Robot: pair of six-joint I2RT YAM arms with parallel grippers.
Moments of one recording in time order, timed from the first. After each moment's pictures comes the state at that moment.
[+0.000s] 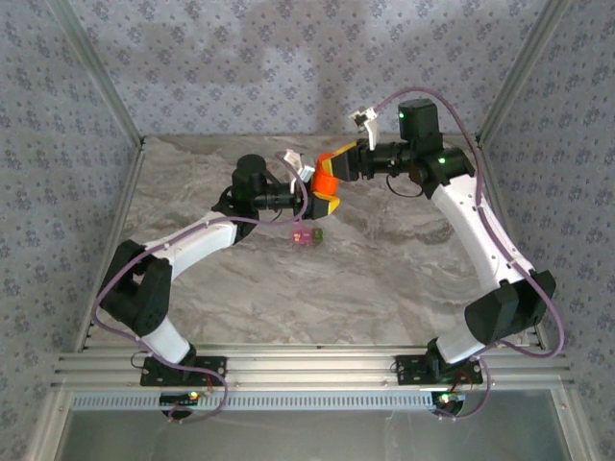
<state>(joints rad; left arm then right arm) -0.59 1.63 1.12 0.45 0.89 -0.21 0.34 1.53 1.65 -0.64 -0.86 0.05</state>
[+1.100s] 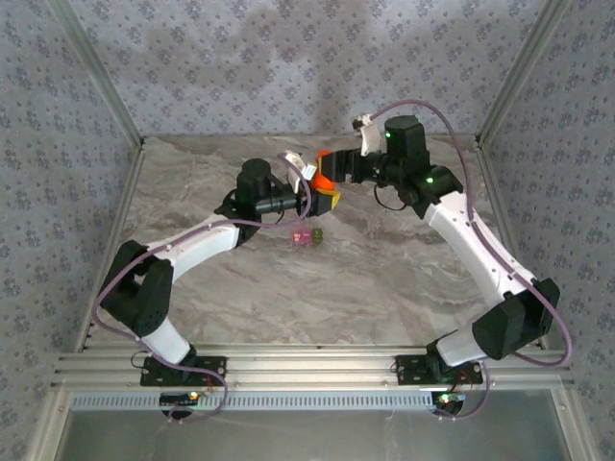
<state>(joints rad) -0.62 1.63 1.10 0.42 0.66 -0.19 0.43 1.44 1.48 -0.46 -0.46 0.31</state>
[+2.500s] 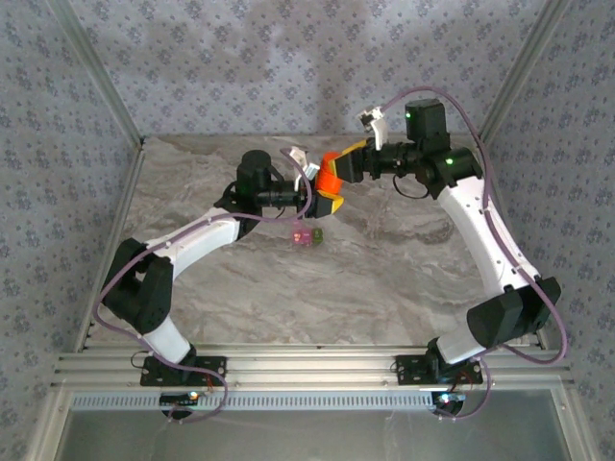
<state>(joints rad) -0.60 1.65 1.18 0.38 0.90 -0.19 0.32 1.50 1.67 -0.70 -0.80 0.03</state>
